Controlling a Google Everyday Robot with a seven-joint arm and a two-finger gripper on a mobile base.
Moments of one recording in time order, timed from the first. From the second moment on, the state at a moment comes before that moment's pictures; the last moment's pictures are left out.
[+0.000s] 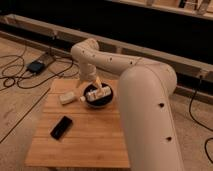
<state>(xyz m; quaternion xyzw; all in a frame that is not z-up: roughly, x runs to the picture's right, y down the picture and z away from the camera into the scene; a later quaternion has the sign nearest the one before) -0.089 0.003 0.835 -0.25 -0.24 -0.61 0.71</state>
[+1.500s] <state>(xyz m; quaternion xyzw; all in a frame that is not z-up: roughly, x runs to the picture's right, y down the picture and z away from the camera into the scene) -0.061 0.059 0.798 -0.20 -0.24 -0.66 0.68</state>
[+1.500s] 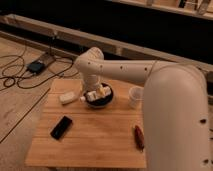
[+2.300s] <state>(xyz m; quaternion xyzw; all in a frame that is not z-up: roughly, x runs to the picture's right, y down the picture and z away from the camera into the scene) 0.053 0.143 0.794 -0.23 -0.25 -0.65 0.68</state>
